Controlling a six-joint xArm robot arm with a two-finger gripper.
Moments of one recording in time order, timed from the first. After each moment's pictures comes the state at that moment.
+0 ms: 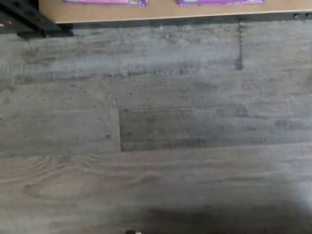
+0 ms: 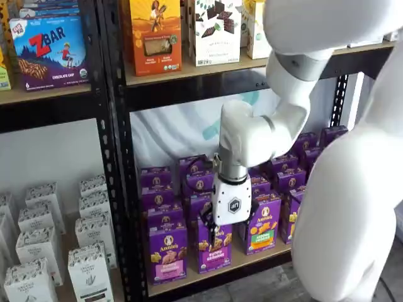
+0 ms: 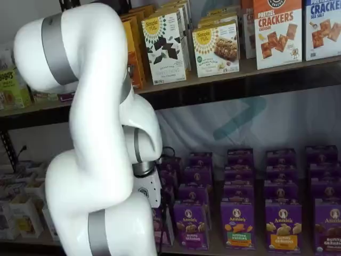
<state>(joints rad) 0.33 -0.13 -0.34 0.12 0.48 0.23</state>
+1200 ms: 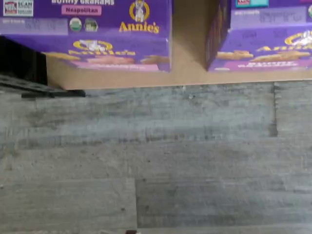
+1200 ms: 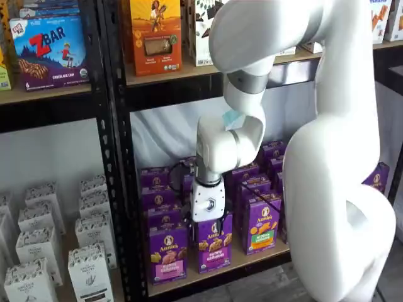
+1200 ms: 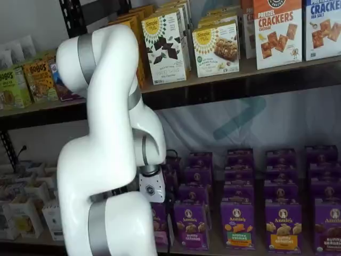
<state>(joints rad) 0.33 0.39 -0.75 0.16 0.35 0.18</state>
